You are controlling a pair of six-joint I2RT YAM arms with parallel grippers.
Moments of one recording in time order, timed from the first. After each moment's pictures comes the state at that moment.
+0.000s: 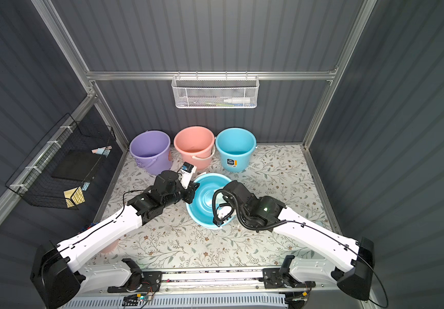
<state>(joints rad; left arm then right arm) -0.67 1.24 0.96 -0.24 -0.02 -0.11 1.01 1.16 1.11 -0.75 0.46 -1.66</state>
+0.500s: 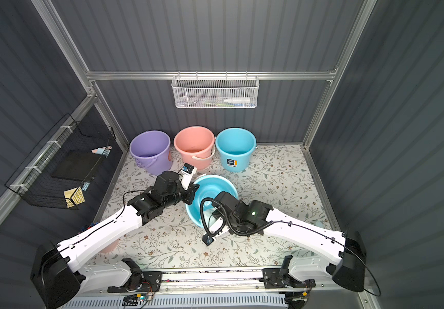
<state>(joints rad) -0.68 1.24 0.96 -0.26 -0.02 -0.11 1.10 1.29 1.08 -0.70 0.11 -1.39</state>
